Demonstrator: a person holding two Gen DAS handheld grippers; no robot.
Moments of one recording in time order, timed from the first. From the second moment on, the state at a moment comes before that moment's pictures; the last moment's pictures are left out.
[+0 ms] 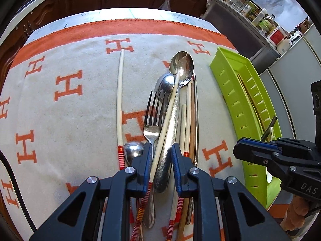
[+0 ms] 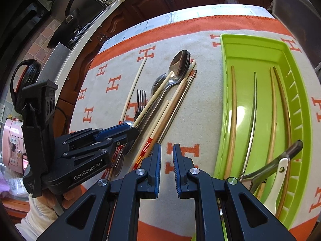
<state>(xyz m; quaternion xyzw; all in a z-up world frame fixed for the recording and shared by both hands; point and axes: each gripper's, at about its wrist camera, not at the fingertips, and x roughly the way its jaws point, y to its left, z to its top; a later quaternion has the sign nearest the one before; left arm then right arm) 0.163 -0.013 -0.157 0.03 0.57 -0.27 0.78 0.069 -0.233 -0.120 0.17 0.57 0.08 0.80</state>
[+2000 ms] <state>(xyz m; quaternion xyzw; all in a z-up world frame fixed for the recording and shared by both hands) 0.115 0.177 -0.119 -0.17 0.51 -0.16 0.83 0.178 -0.071 -0.155 0.03 0.60 0.02 0.80</state>
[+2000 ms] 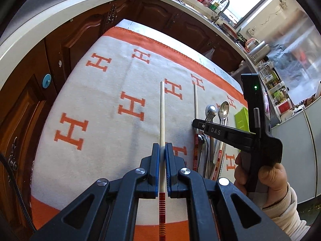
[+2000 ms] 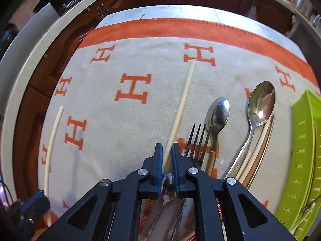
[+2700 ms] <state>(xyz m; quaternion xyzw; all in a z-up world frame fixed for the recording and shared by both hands) 0.091 0.063 -0.069 -0.12 0.50 -0.22 0.83 0.030 -0.239 -0.025 0.22 0.49 0.09 0.84</state>
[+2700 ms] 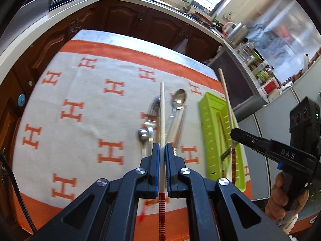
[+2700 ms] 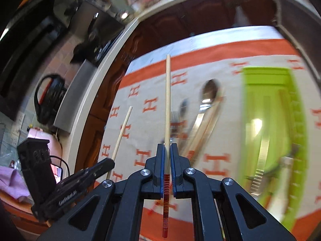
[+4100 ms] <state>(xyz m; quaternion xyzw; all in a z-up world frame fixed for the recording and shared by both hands) 0.092 -0.144 -0.091 0.00 0.53 -0.26 0.81 -0.007 -0.365 -0.090 0.24 0.50 -0.03 0.83</state>
